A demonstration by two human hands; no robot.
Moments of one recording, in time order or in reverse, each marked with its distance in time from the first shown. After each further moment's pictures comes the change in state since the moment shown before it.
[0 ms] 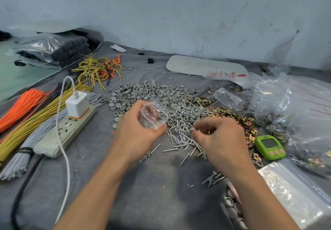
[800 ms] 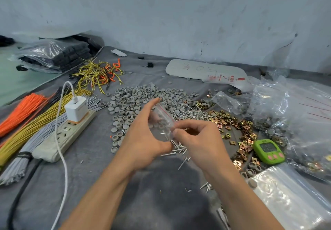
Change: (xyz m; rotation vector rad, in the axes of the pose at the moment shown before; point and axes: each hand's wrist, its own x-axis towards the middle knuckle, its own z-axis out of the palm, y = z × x) left_hand 0.000 0.006 0.012 0.023 -0.134 0.014; right_hand 0.001 -0.018 0.027 0.569 -0.117 0.074
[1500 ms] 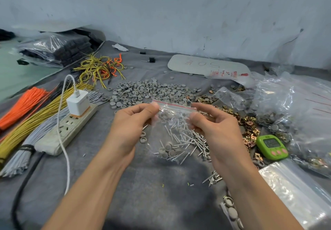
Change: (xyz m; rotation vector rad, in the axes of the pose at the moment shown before) left_hand 0.007 0.003 -0.013 -0.651 0.136 -0.226; right_hand 0.003 -0.003 -0.019 0.346 0.081 0.082
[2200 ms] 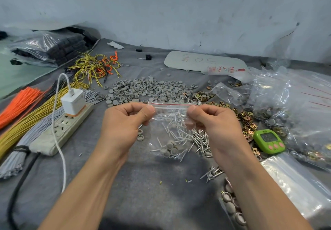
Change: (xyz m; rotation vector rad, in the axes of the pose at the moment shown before) left_hand -0.005 0.000 -0.005 0.127 0.063 0.139; right_hand 0.006 -0.005 -0.002 0.031 -0.035 0.005
